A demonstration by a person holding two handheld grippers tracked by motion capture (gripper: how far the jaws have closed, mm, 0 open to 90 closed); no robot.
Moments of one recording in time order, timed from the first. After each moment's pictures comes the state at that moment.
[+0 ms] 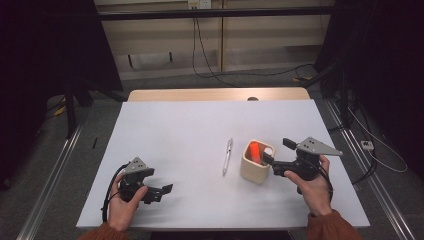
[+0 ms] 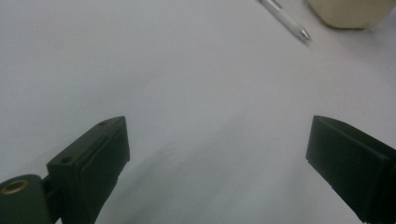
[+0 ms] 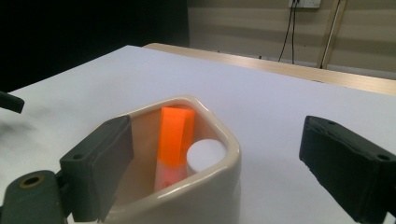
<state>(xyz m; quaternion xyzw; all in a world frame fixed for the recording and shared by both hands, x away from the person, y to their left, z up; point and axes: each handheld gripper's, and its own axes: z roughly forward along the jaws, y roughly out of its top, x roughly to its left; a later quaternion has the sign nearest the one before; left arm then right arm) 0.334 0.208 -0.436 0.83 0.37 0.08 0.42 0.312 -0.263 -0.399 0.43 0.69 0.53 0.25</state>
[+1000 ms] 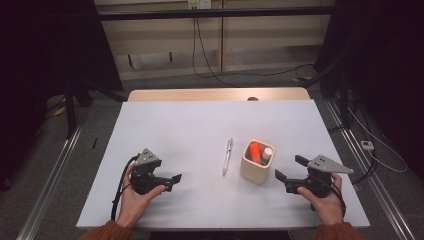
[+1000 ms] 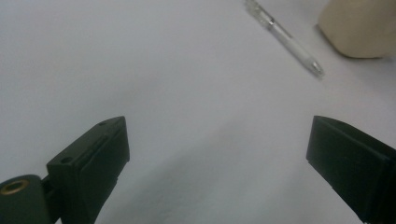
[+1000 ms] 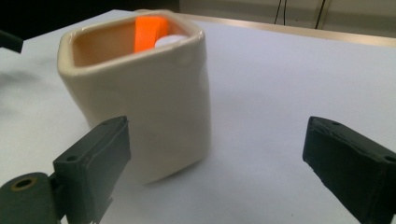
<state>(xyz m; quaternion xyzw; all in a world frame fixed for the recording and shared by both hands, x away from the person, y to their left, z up) 0.349 0.176 -0.427 0.82 0.36 0.11 0.44 0.280 -0.293 -0.435 0.45 0.71 0.49 0.24</state>
